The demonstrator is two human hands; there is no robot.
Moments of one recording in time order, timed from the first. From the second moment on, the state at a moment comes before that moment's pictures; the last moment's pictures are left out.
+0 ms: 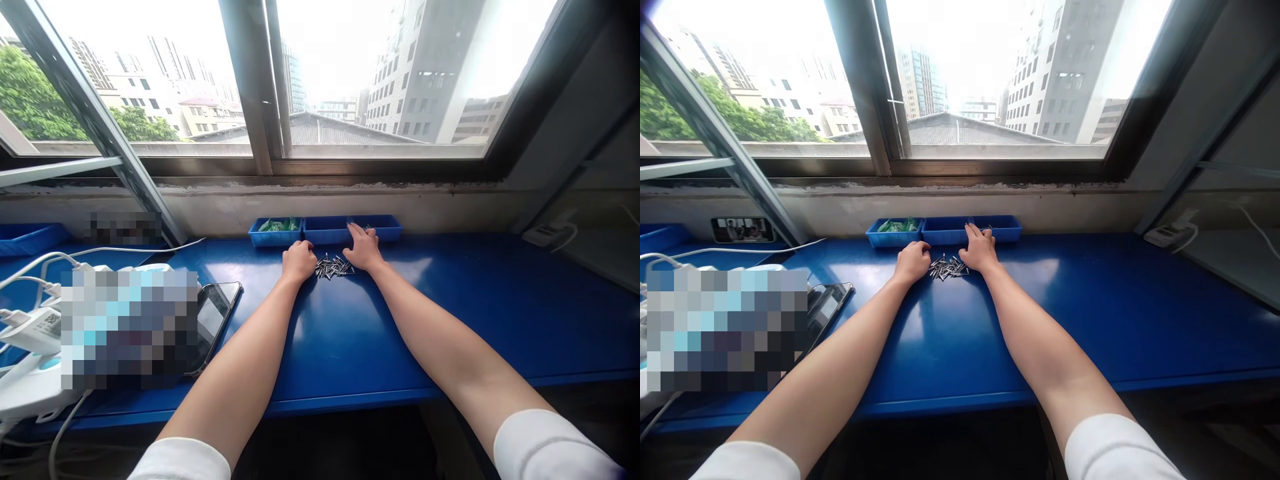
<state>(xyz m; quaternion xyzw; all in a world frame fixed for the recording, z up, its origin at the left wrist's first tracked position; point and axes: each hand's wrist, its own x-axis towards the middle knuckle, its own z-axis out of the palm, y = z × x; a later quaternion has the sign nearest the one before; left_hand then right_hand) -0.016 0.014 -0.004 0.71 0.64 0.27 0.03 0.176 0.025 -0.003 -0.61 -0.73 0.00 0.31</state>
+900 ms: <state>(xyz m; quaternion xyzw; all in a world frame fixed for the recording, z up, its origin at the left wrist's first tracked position) -0.014 0.012 -0.003 0.75 0.61 0.24 0.03 0.172 0.030 -0.008 -0.56 -0.75 0.15 0.32</state>
